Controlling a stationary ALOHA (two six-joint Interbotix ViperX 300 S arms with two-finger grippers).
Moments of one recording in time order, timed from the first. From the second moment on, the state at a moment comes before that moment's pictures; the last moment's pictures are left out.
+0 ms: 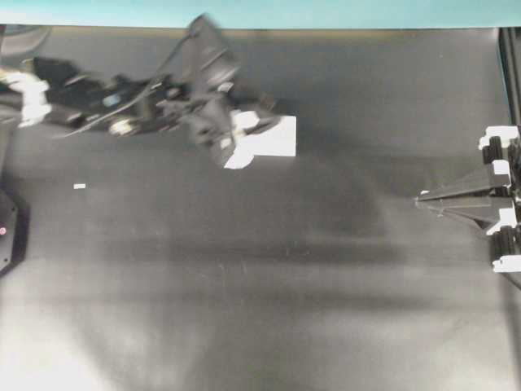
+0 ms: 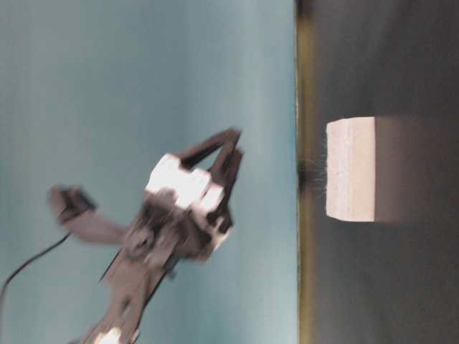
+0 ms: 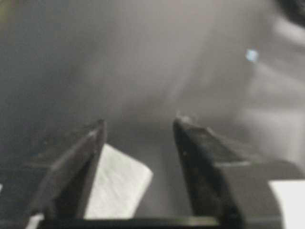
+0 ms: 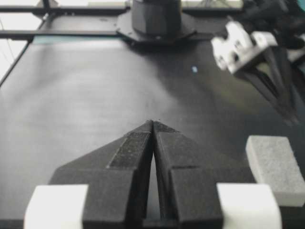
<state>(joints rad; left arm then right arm) 0.33 0.16 0.43 0.04 -0.11 -0.26 0.07 -0.99 1.24 0.01 -0.18 0.00</state>
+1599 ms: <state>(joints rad) 0.32 0.31 0.51 0.04 -0.03 -0.48 0.07 -1.04 1.30 0.01 -0.17 0.00</state>
